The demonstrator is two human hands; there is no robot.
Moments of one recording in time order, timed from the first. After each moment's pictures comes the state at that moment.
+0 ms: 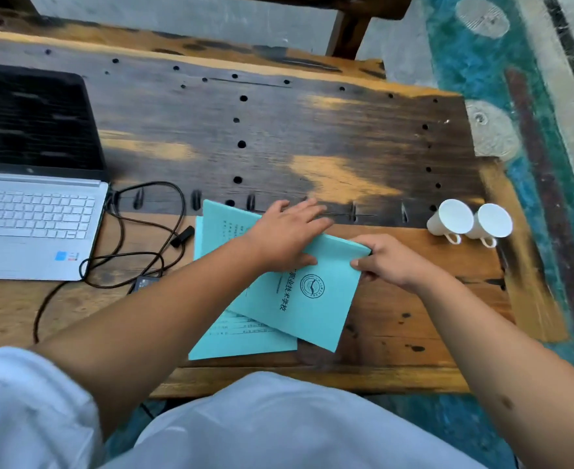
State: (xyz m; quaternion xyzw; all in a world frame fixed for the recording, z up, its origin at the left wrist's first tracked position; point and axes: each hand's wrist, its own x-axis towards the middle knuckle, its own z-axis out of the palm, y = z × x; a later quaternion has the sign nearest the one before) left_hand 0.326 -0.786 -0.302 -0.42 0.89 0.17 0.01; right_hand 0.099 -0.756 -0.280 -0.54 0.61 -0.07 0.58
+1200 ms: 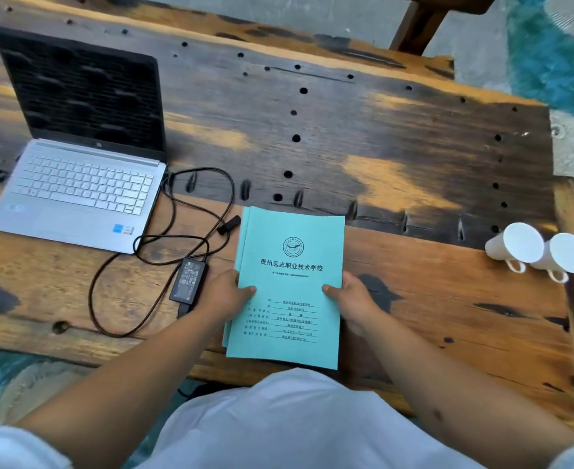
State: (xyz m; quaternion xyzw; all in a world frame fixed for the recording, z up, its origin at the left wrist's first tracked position) left_hand 0.458 -0.675 -0.408 -0.78 0.37 0.50 -0.08; right_hand 0.209 -0.711 -0.395 -0.31 0.67 -0.17 0.65
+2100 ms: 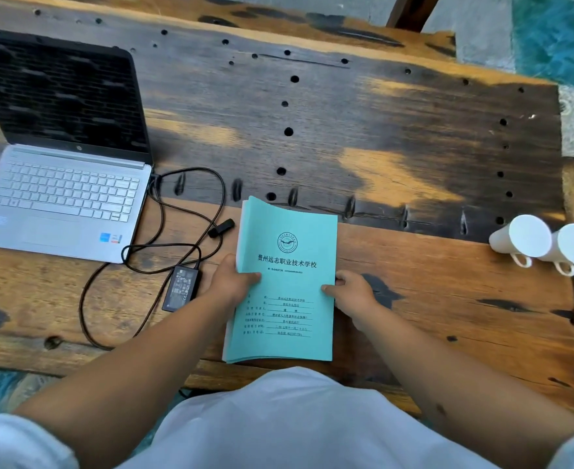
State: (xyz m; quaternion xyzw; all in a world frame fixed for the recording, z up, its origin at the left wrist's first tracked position) left_hand 0.438 -0.714 -0.392 -0.75 0.17 0.59 -0.23; right_hand 0.198 -0.732 -0.418 -0.35 0.73 -0.07 0.59
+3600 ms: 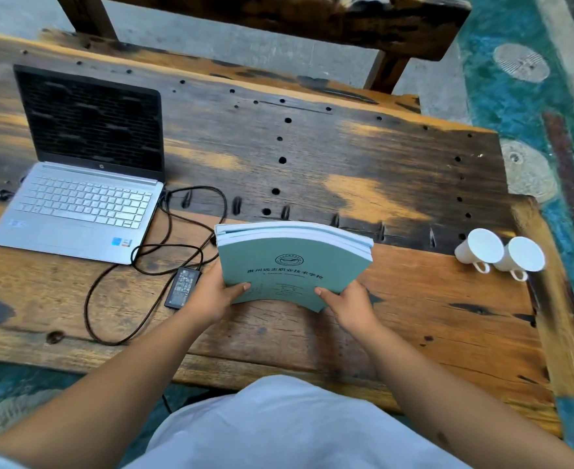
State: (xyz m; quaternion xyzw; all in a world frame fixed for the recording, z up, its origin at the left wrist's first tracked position) left_hand 0.461 -0.665 -0.352 -0.67 0.49 0.48 -0.28; right_hand 0.191 -0.690 -0.364 -0.52 0.64 -0.25 0.51
